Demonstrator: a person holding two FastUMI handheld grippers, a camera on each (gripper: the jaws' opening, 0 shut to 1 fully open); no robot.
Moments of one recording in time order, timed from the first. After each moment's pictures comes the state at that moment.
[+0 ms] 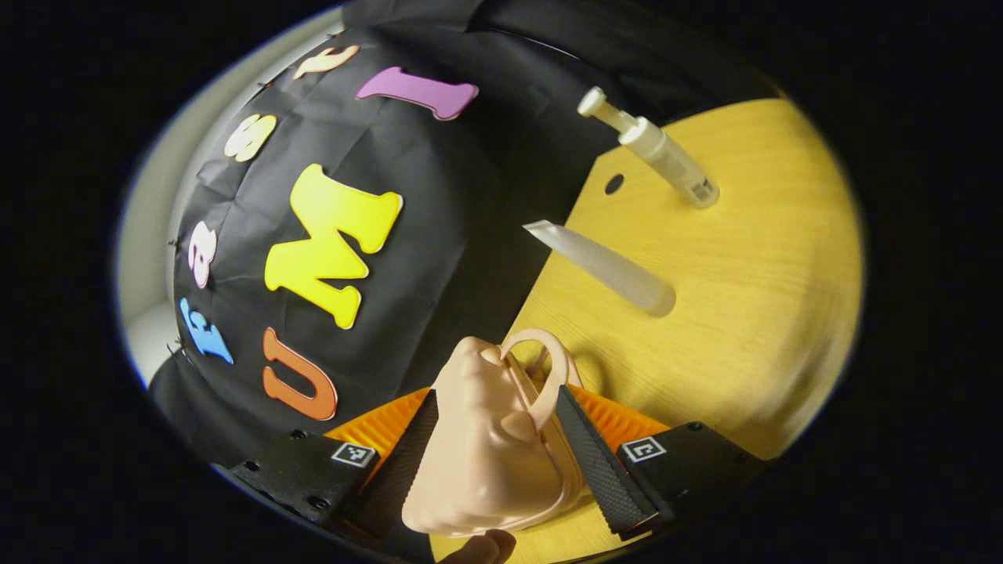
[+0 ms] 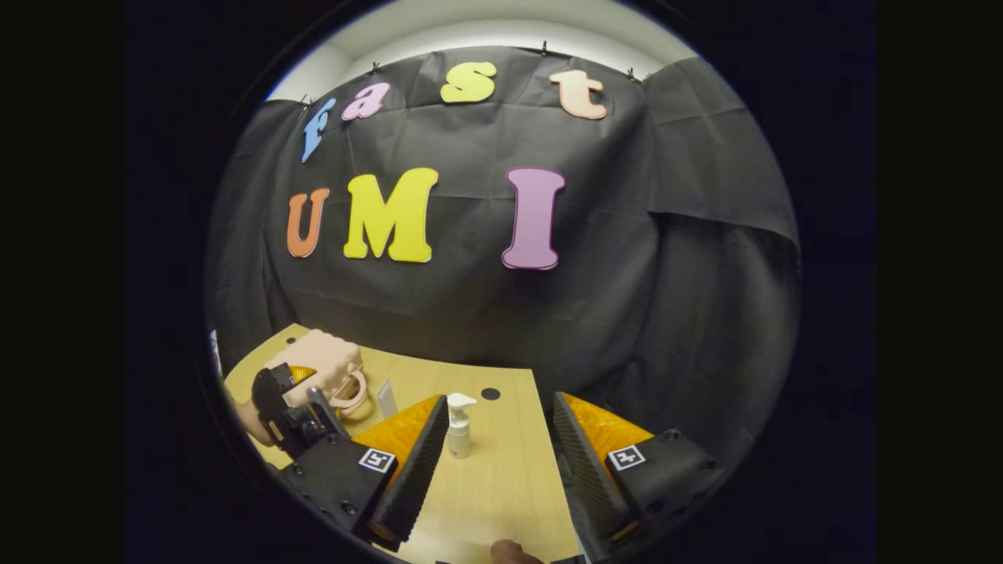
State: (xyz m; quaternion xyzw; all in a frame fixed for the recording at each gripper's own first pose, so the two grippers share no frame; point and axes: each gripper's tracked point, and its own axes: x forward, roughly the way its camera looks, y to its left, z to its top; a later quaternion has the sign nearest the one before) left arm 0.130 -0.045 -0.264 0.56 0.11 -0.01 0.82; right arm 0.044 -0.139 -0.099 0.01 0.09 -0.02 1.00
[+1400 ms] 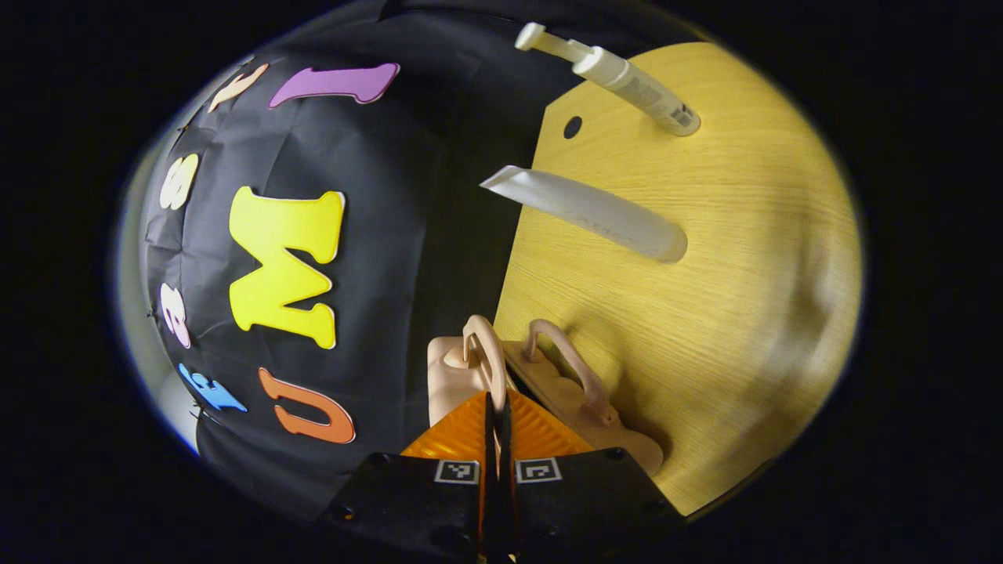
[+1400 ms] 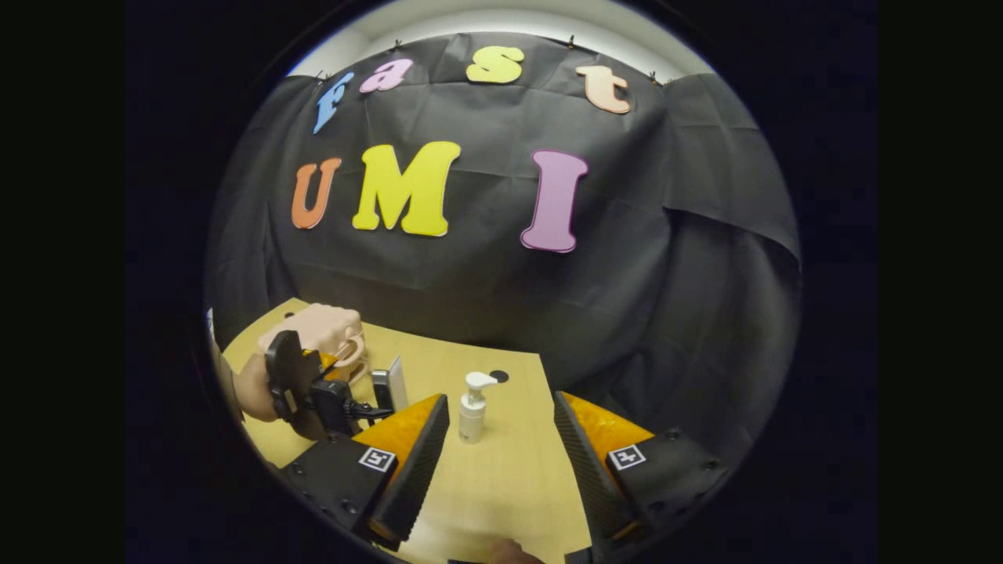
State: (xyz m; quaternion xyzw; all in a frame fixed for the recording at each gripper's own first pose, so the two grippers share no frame) left arm 0.172 -0.025 -0.245 0.62 0.15 -0.03 0.77; right arm 0.040 -0.082 -0.110 -0.02 0.11 -0.04 0.99
